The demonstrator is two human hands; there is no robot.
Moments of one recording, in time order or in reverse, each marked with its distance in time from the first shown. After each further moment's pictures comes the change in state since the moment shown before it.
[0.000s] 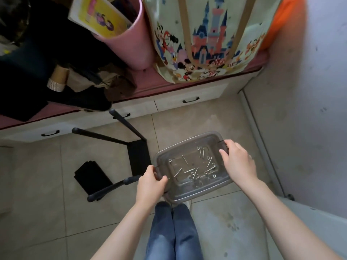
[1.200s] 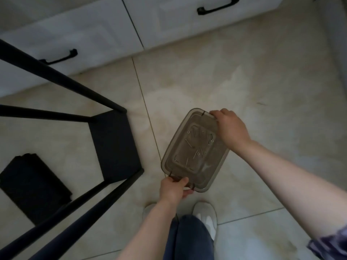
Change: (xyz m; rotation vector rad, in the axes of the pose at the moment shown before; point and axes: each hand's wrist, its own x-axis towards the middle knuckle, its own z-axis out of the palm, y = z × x) left_hand 0.351 -0.247 0.321 -0.576 -0.269 -0.596; right_hand 0.282 0.114 0.495 -0.141 -0.189 -0.250
